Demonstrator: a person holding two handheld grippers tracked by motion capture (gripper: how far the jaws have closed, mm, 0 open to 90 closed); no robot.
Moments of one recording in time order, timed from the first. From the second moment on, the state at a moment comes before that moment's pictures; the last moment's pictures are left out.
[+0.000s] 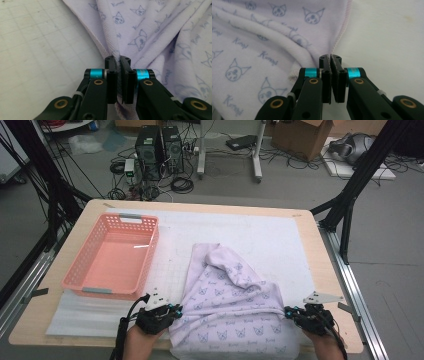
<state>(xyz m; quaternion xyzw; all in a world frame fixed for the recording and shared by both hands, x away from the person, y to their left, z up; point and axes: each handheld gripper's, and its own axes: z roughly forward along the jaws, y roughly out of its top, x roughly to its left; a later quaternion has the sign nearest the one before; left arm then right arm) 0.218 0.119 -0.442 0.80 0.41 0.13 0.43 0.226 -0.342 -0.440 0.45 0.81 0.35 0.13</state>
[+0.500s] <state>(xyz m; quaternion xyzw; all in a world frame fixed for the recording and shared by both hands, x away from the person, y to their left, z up) 0.252 0.114 -0.444 0.76 0.43 0.11 0.47 0.177 -0.369 -0.431 0.45 0.81 0.34 0.14</state>
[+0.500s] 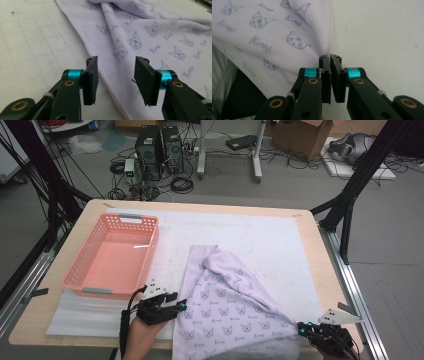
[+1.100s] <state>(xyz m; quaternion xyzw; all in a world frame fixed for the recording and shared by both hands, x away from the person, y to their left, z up) 0.237 0.107 -0.451 0.78 0.43 0.11 0.44 0.258 -0.311 -0.445 0.45 0.80 0.37 0.15</state>
